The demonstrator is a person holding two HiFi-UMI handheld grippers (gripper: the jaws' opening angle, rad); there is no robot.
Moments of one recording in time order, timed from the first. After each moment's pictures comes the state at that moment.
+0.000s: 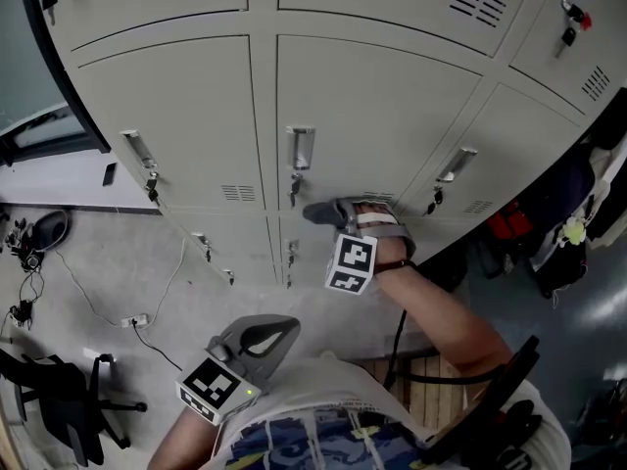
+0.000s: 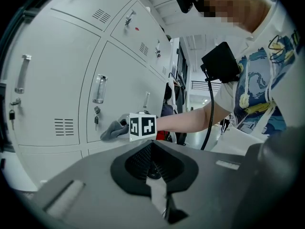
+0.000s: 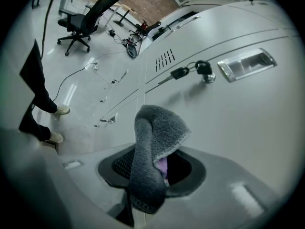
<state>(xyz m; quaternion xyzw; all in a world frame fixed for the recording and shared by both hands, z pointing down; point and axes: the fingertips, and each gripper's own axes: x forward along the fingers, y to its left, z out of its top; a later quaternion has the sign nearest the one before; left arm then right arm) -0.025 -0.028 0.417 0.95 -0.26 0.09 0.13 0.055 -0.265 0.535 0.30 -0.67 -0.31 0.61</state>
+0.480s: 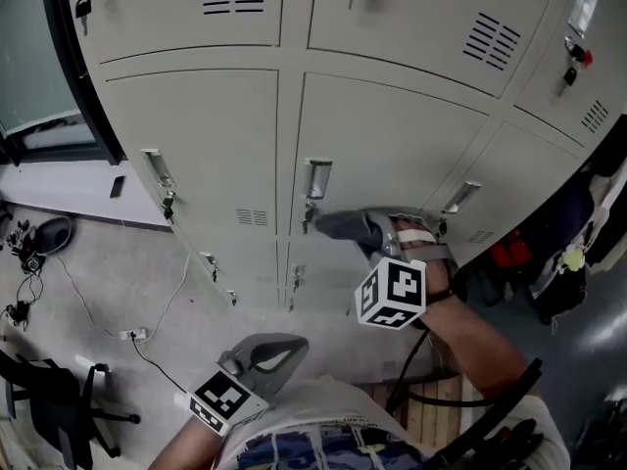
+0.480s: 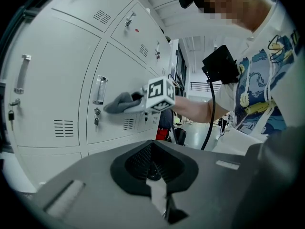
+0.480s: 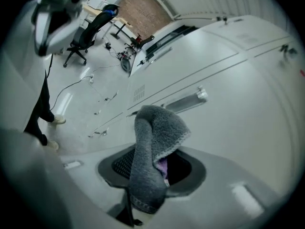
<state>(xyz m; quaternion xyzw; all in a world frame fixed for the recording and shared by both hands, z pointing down) -0.026 -0.028 0.419 0.96 -0.25 0.08 0.13 0.043 -0.226 0.399 0.31 -0.71 -0.33 0.54</state>
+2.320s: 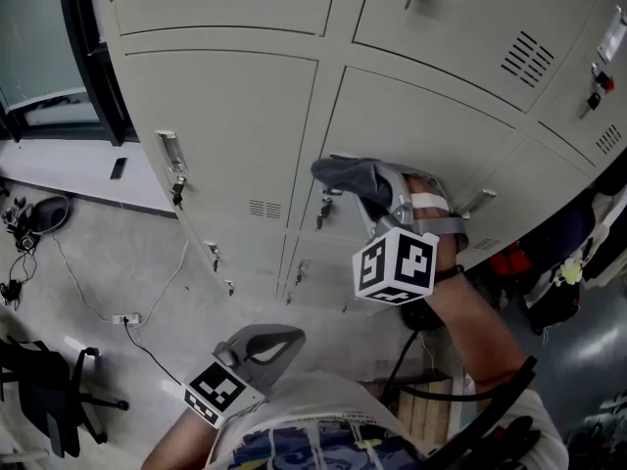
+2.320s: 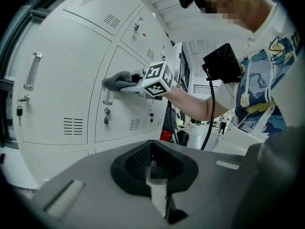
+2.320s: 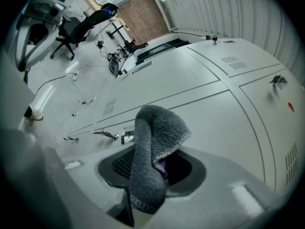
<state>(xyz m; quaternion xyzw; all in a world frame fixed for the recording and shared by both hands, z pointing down) -0.051 -0.042 0.421 0.95 -0.27 0.07 0.12 -0.006 -0.264 0.315 0.37 -0.68 -0.42 0.47</state>
